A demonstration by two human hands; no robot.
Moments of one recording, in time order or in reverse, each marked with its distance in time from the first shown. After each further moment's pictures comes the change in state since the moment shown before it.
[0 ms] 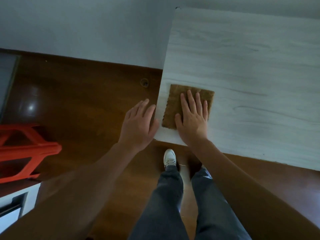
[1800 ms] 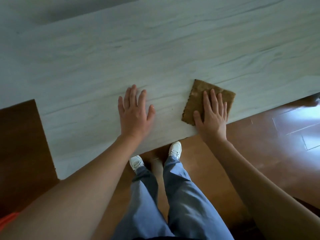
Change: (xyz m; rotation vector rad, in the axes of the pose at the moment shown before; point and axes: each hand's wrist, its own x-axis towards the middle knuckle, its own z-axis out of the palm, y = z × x) left_hand 0.108 0.286 0.097 -0.049 0.081 0.313; right_hand -0.127 0.321 -0.085 0.106 0.194 0.611
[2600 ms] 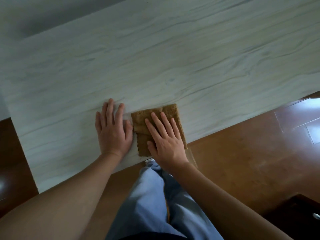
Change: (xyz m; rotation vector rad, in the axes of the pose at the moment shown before) left_hand -0.003 0.002 0.015 0.079 0.093 -0.018; right_hand -0.031 -0.048 0.028 0.034 -0.070 -0.416
